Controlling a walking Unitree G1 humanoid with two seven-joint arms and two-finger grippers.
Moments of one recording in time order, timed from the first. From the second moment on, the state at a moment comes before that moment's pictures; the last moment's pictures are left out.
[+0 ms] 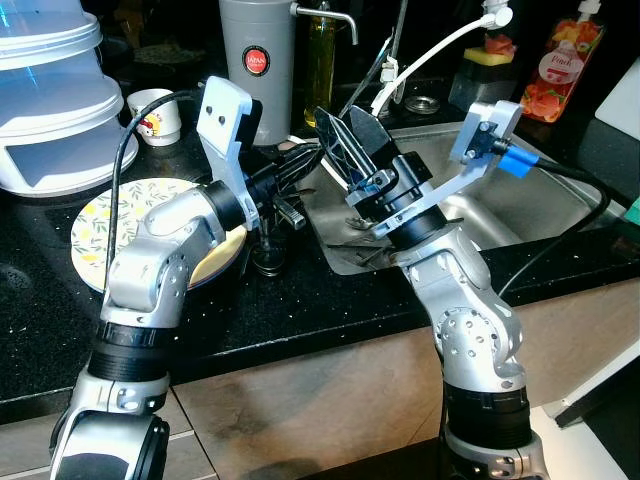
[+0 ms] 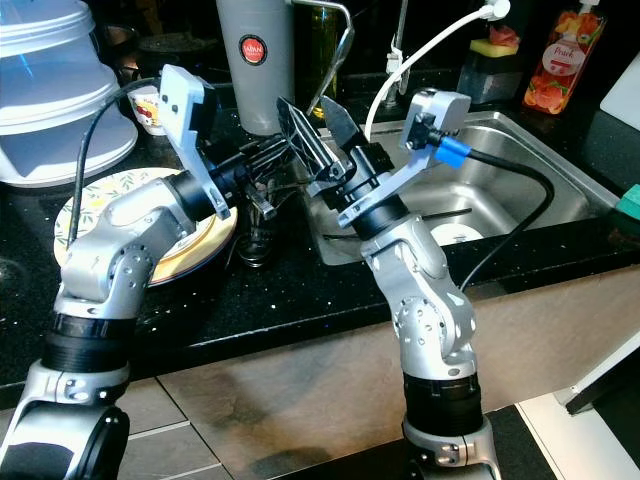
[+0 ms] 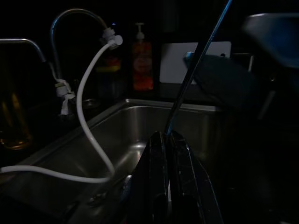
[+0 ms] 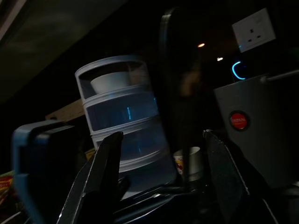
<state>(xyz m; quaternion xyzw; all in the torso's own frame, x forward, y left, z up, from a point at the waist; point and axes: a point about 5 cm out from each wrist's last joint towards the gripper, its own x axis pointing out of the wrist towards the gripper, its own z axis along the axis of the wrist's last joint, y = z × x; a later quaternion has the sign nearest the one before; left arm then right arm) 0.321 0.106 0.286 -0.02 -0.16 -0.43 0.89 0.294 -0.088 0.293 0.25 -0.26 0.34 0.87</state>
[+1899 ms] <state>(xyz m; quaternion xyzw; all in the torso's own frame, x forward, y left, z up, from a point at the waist) 0.287 0.123 0.309 -0.15 -0.21 -0.51 0.82 0.363 -0.196 0.270 0.24 -0.24 -0.04 0.94</state>
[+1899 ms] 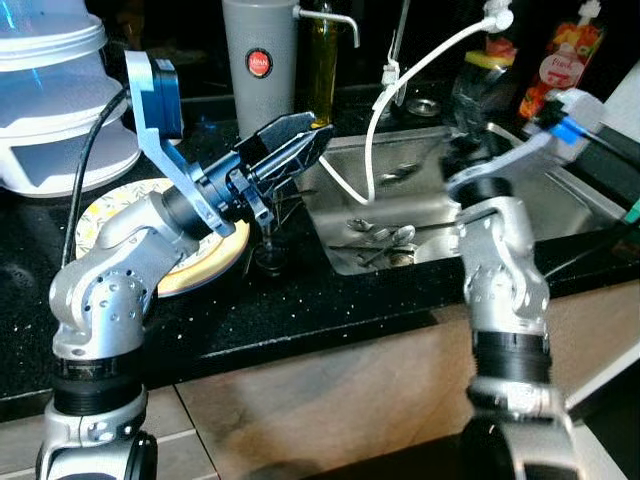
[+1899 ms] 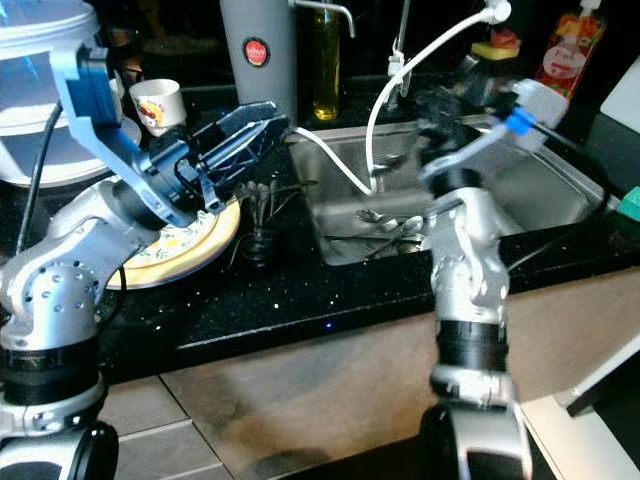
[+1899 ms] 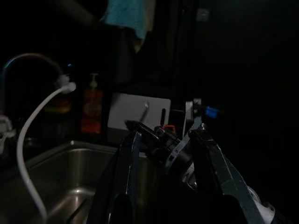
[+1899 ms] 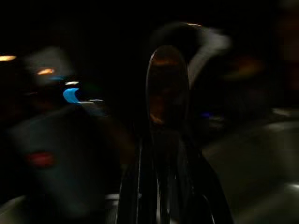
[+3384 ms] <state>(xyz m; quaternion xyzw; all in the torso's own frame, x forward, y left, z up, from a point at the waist) 0.319 0.111 0.281 0.03 -0.25 -0.15 0.96 0.309 -0.183 0.277 0.09 -0.34 -0.01 0.94</state>
